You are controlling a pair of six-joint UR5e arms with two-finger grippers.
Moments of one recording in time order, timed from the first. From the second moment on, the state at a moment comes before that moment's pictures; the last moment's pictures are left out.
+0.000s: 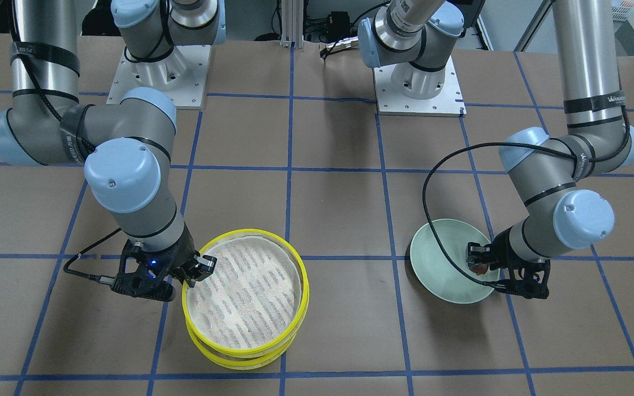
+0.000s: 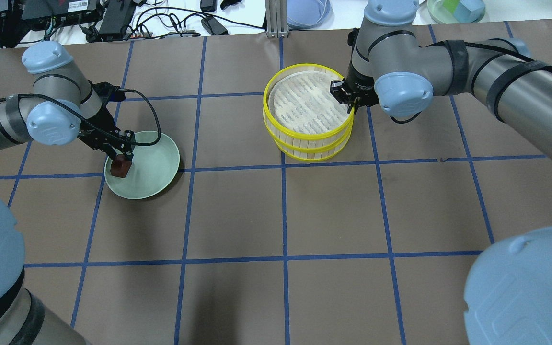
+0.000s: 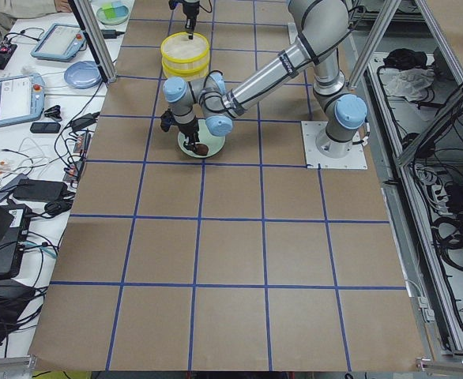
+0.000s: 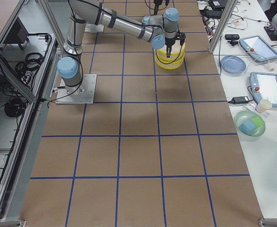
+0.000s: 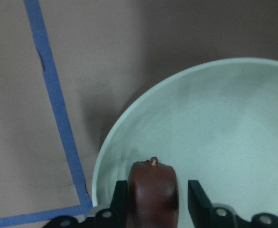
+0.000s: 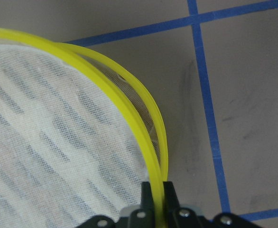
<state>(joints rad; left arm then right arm) -1.28 -2.03 -1.73 -1.09 1.61 0.43 1.66 -1.14 1.60 -2.15 -1.55 0.26</state>
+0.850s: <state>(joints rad) -1.29 -1.96 -1.65 -1.14 1.60 0.34 1.66 -1.13 1.60 -2.19 -1.60 0.26</state>
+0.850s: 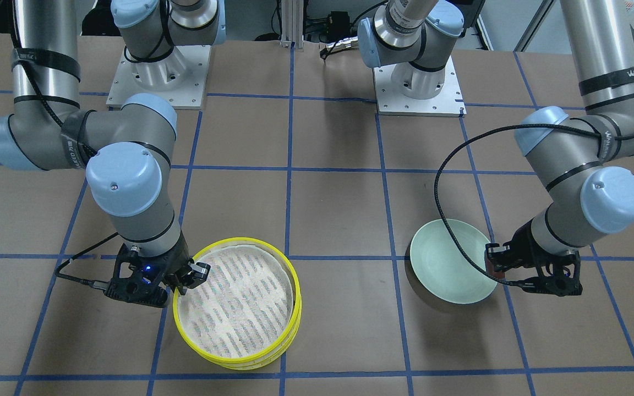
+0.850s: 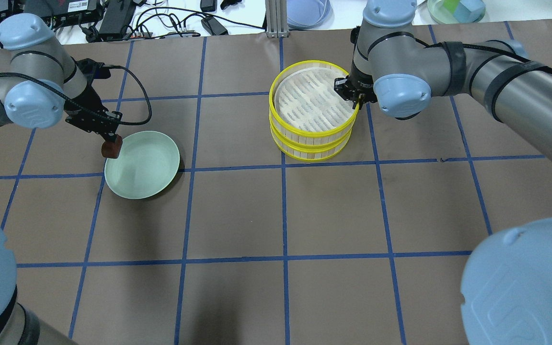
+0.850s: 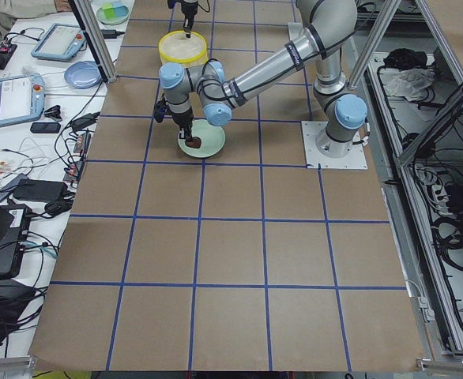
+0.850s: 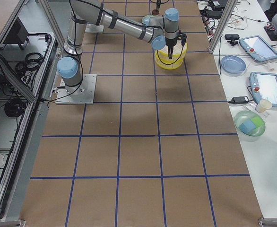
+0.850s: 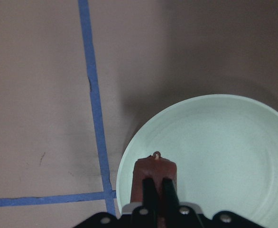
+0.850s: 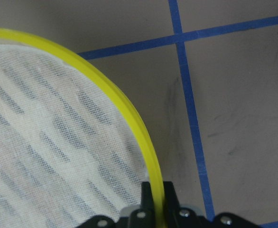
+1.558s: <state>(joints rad) -1.31 -1.86 -1.61 -1.17 1.55 0.13 1.66 -1.12 1.60 -2.18 -1.59 0.27</state>
